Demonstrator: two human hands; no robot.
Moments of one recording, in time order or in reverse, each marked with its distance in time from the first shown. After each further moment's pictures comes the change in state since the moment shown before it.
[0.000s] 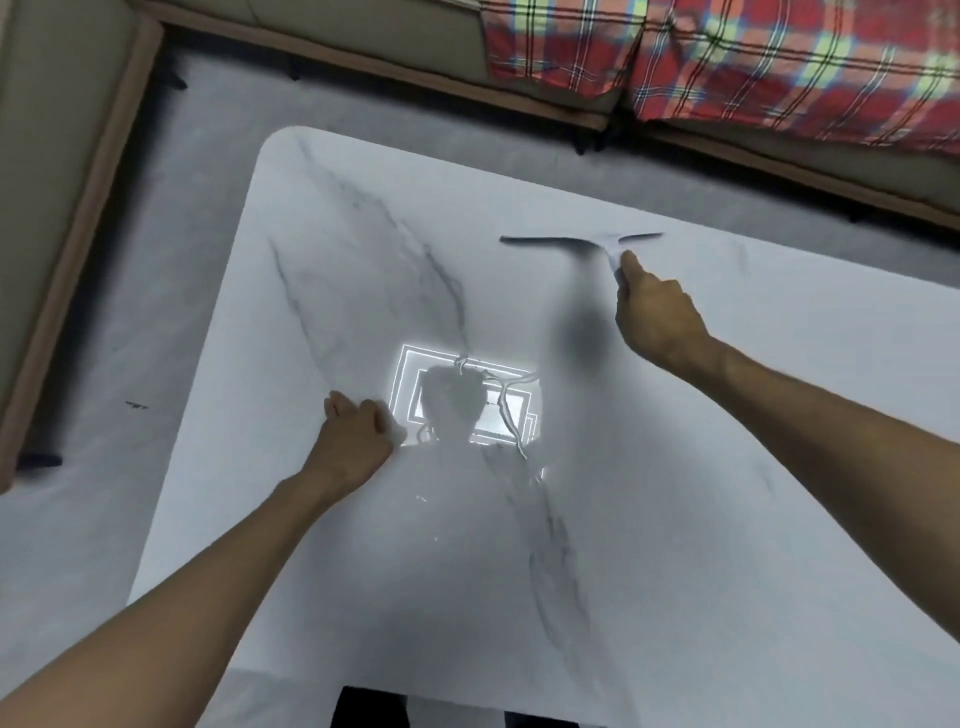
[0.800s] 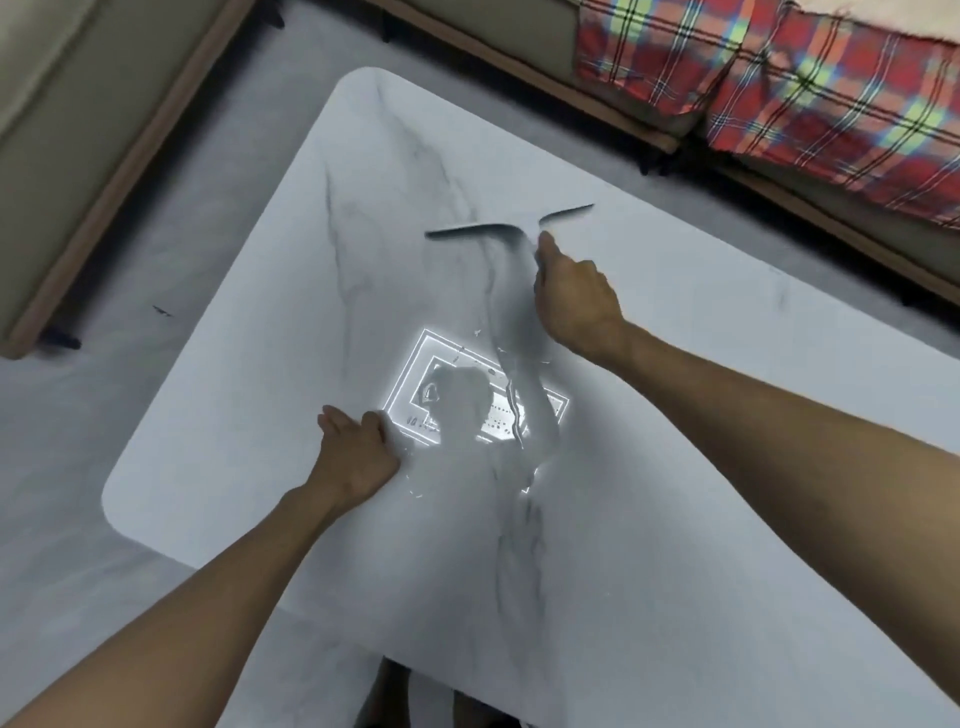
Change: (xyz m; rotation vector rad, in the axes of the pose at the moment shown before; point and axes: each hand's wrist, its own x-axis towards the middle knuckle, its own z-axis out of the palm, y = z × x) left_hand -0.055 -0.007 0.080 -0.087 0.046 -0.222; right_hand -0.017 -0.094 0.026 -0.030 -0.067 -0.314
